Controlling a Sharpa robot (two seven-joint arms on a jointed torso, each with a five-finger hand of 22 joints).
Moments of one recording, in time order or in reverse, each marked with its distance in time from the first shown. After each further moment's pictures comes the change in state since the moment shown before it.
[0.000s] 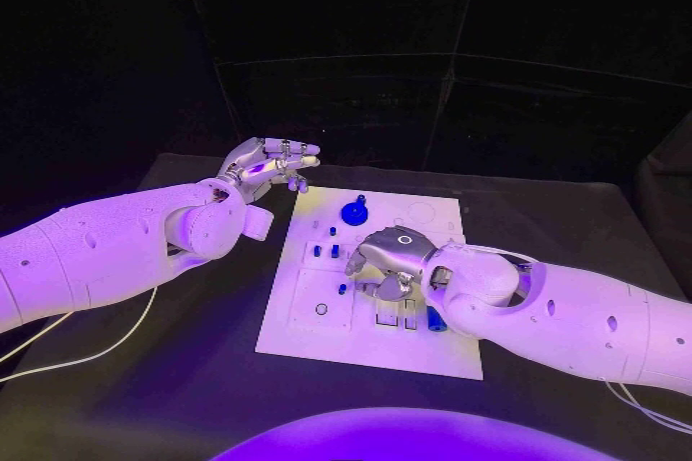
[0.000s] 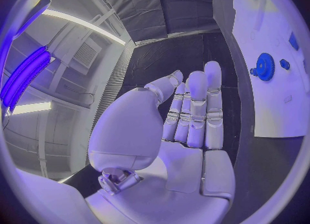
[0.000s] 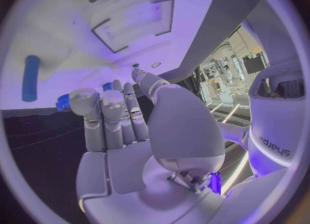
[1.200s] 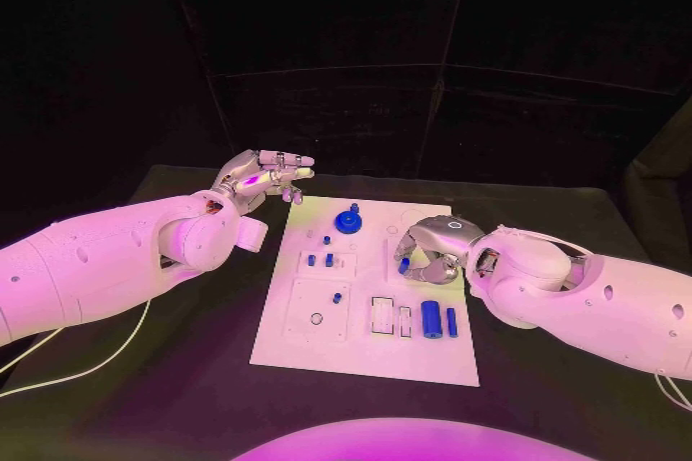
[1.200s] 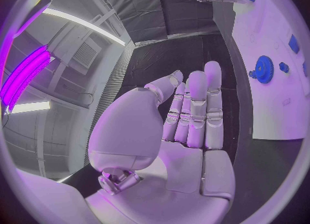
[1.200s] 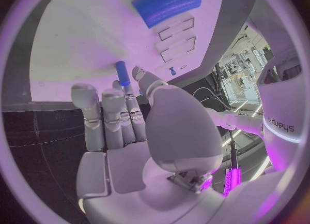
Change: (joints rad) left arm 0.000 0.004 -0.002 -0.003 0.000 0.013 -0.010; left_hand 0.000 0.000 0.000 0.000 0.000 -0.004 0.003 0.000 0.000 -0.004 0.004 0.000 -0.001 0.000 0.000 0.000 -0.002 0.000 0.000 0.000 0.000 -0.001; right arm 0.048 -0.155 0.017 0.023 0.085 0.077 -0.108; right_hand 0.043 0.035 -0.112 -0.003 -0.013 -0.025 -0.016 0.000 0.003 -0.046 -0.008 0.056 0.002 -0.007 -0.001 -0.046 -0.064 0.000 -0.020 -0.001 -0.044 -0.055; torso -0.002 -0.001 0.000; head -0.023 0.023
